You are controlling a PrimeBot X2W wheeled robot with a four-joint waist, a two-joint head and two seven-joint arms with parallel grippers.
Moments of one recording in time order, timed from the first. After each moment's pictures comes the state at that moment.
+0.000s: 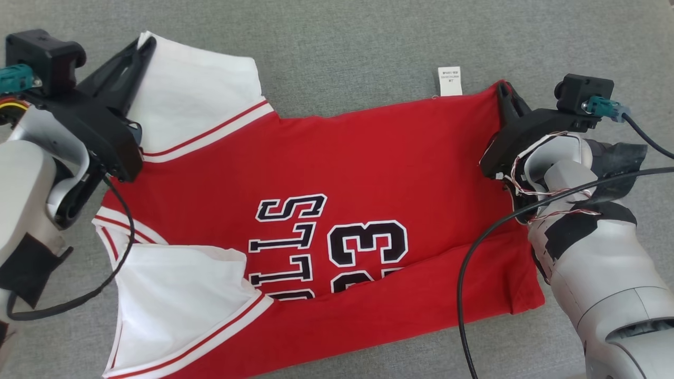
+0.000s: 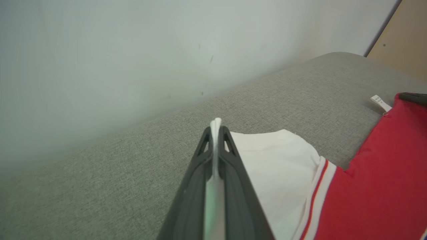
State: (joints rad) left arm -1.11 0.51 -0.69 0.44 -0.64 -0.11 -0.01; right arm -1.11 -0.15 0.27 1.17 0.38 0.13 -0.20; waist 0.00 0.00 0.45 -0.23
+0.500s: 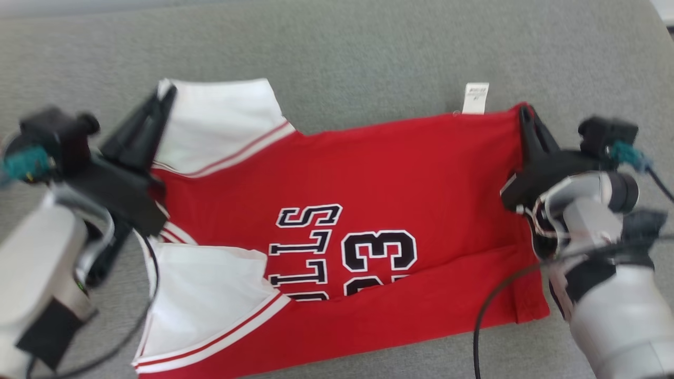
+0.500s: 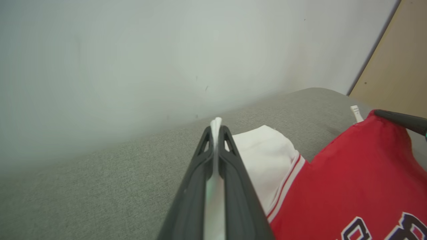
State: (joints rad) left arm -0.92 0.53 -0.66 0.28 -0.68 -0.06 -0.15; right arm -0.92 -0.22 0.32 0.97 0.43 0.13 -0.26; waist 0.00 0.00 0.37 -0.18
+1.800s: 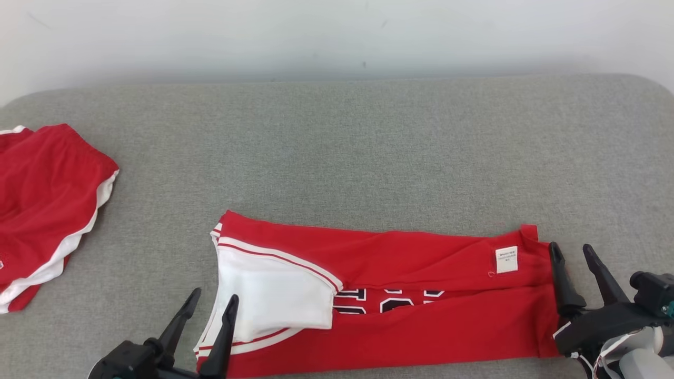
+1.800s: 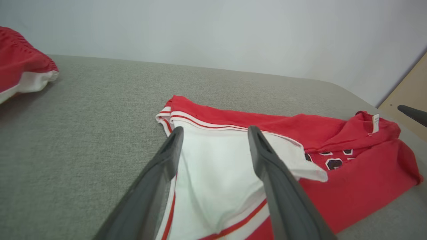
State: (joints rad) left arm -0.16 0.29 -0.36 0.07 -0.43 -0.01 -0.26; right arm -0.26 -0.41 0.33 0.41 0.60 0.13 -0.26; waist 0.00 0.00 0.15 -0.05
